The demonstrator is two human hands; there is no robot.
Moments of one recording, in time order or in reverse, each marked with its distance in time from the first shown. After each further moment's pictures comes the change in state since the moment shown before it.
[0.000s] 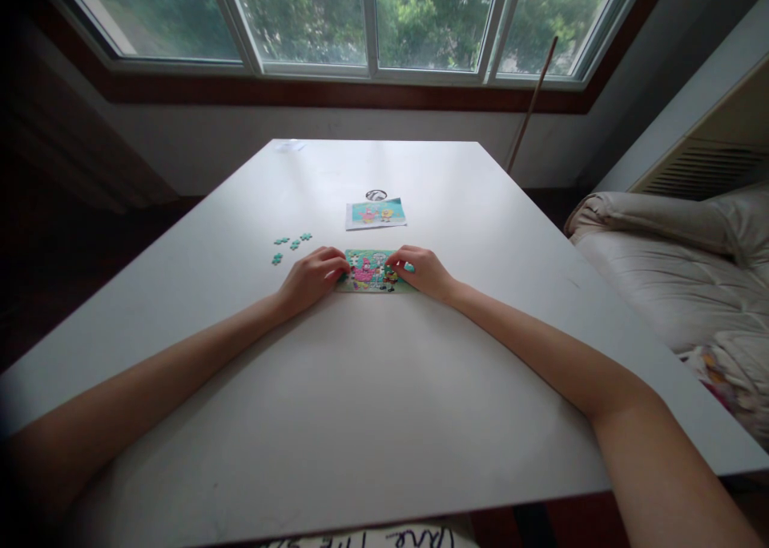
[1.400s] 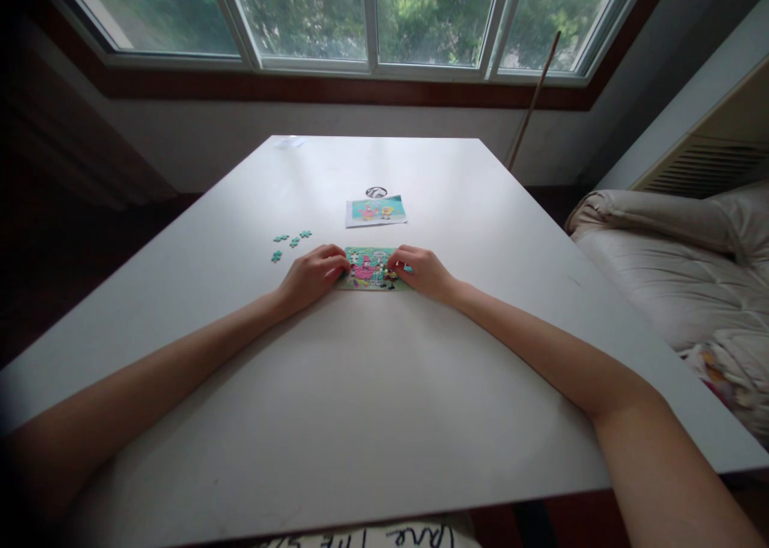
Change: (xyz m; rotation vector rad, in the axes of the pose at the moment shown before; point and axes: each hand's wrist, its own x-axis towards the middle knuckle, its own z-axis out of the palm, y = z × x) left_hand 0.000 -0.001 0.005 0.010 -0.010 -0.014; right_hand -0.002 0.002 0.002 -0.024 -0.037 -0.044
